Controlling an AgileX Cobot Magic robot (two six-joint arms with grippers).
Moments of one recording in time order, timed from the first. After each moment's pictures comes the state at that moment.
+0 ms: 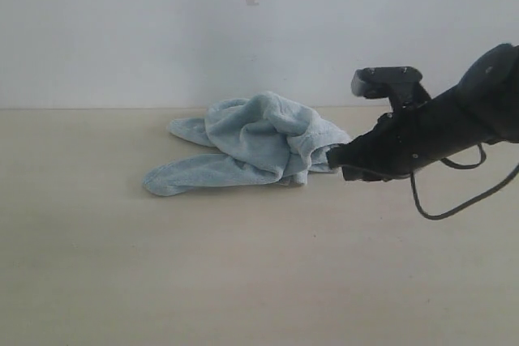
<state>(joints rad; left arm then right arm) 0.04 0.00 0.00 -0.07 0.26 0.20 0.25 1.81 -1.06 0.75 0.35 -0.70</state>
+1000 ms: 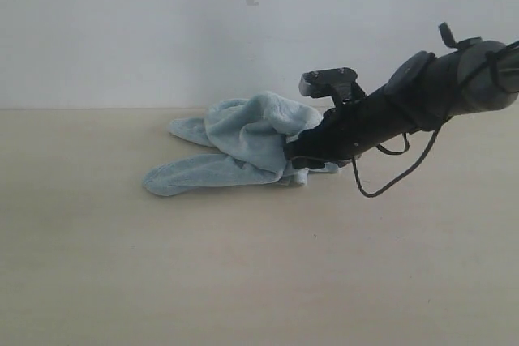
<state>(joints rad) 0.04 0.00 0.00 -0.07 0.26 0.20 0.30 2.11 -1.40 0.86 0.40 -0.89</state>
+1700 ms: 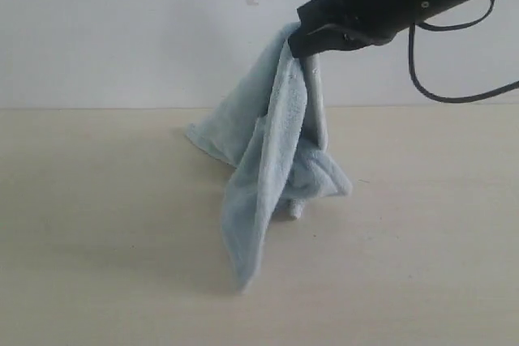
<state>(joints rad) 0.04 0.00 0.00 -0.07 0.26 0.20 0.30 1.58 -1.40 0.81 0.83 -0.84</state>
